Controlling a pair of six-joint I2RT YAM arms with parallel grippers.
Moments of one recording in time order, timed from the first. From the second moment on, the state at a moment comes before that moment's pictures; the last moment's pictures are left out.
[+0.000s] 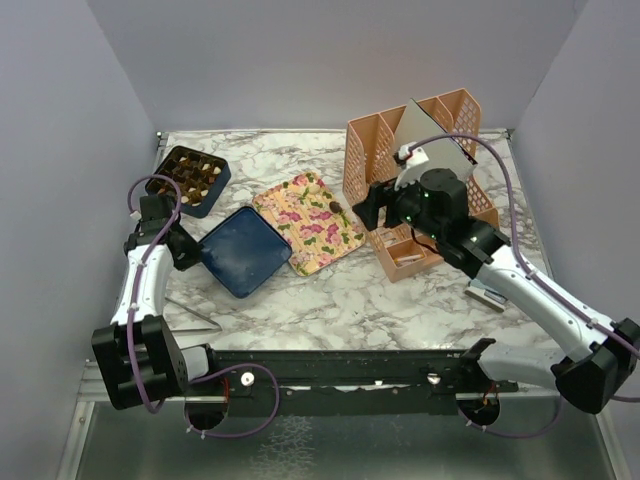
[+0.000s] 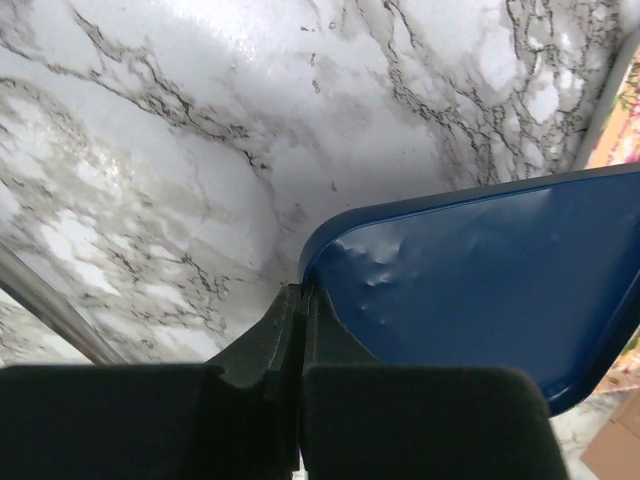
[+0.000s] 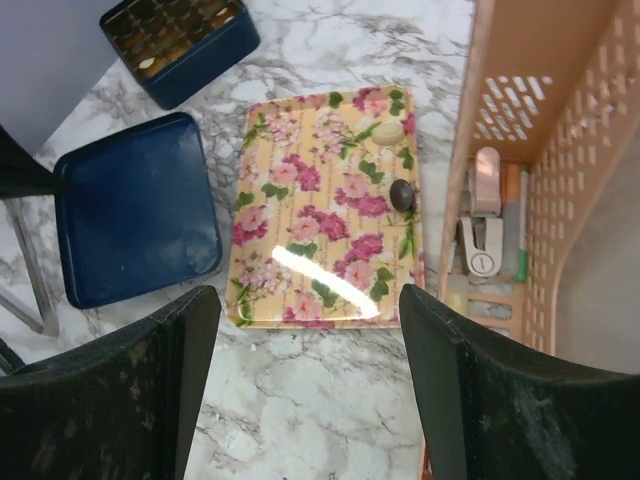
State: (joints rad) left arm 0.23 1.24 0.86 -0.66 0.06 -0.55; right arm 0.65 1.15 1.10 -0.26 0.01 0.24
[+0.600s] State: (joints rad) left arm 0.23 1.19 0.86 -0.74 0.14 -0.65; right arm 0.95 1.38 0.60 0.48 -0.27 -1.03
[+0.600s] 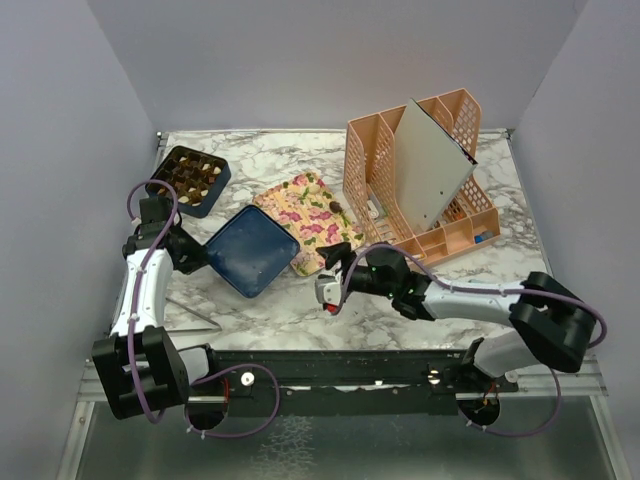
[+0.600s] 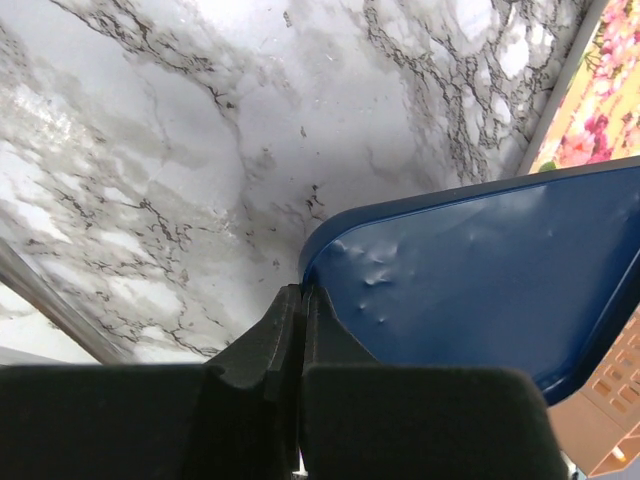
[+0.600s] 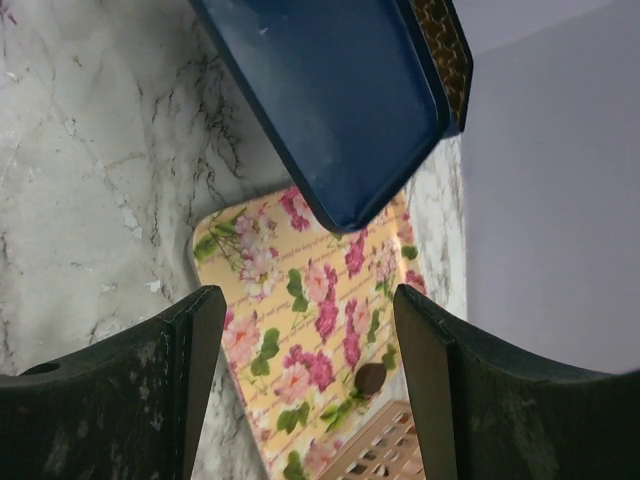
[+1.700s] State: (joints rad) left arm 0.20 1.13 0.86 -0.75 0.24 -0.65; right arm 1.06 1.86 0.73 0.94 -0.19 -1.60
